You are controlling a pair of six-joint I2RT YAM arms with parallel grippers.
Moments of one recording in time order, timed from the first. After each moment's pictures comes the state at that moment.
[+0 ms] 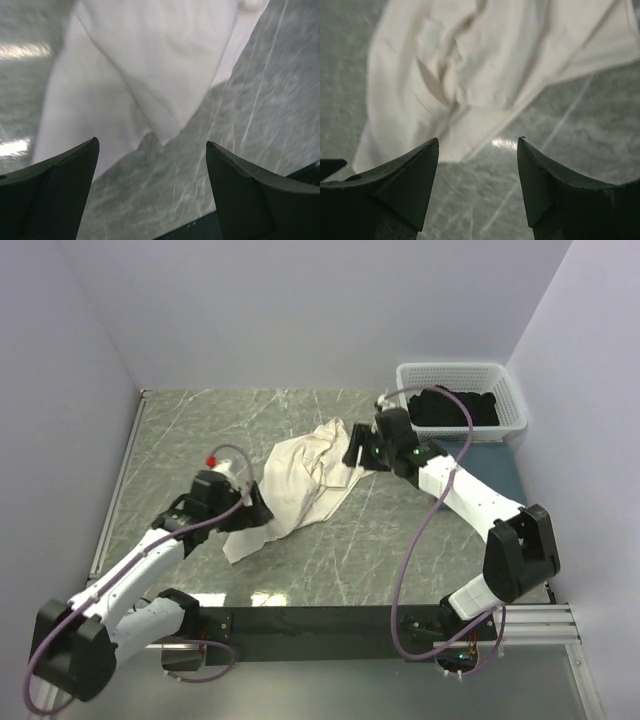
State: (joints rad) left arm -0.36 0.96 0.61 -0.36 0.14 -0.57; right arm 0.46 1.53 1.19 -0.35 -0.03 0.52
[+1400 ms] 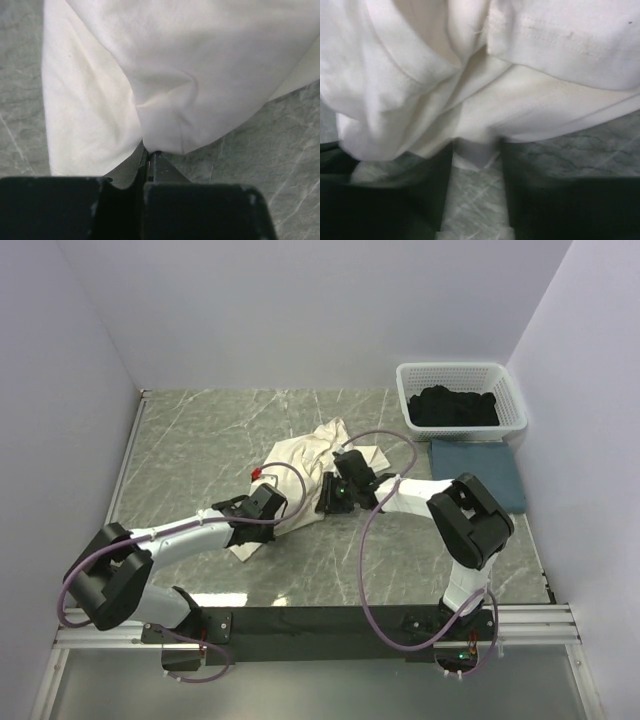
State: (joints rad) left arm -0.74 1.38 0.69 -0.39 -0.31 -0.59; right arm 0.65 1.79 0.97 -0.03 -0.20 0.67
